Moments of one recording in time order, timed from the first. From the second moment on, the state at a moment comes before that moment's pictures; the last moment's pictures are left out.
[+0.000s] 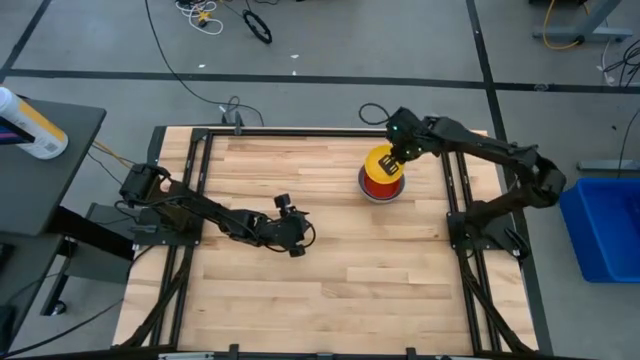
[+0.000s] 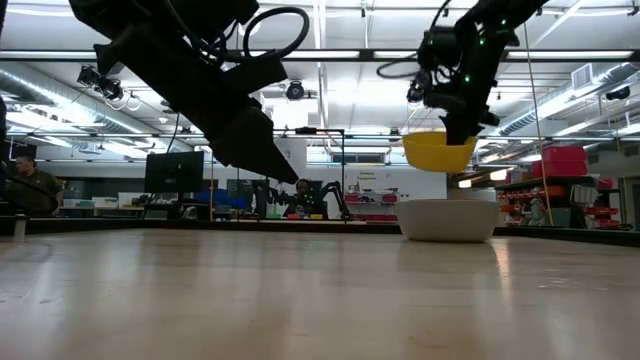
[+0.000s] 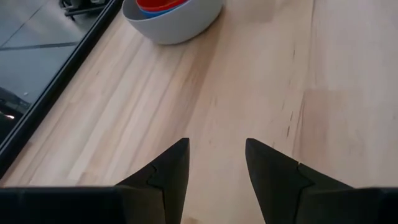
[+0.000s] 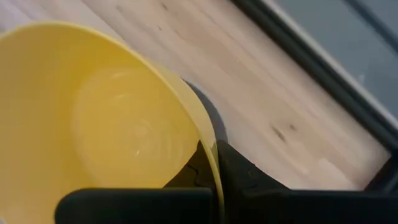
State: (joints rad) left arm -0.23 1.65 0.77 0.16 -0.66 -0.10; right arm -0.61 1.40 1.12 -0.90 0.12 0.17
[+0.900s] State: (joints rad) left arm -0.23 1.65 0.77 0.17 -0.63 -0.09; right arm -0.65 1.70 1.13 -0.92 -0.01 0.14
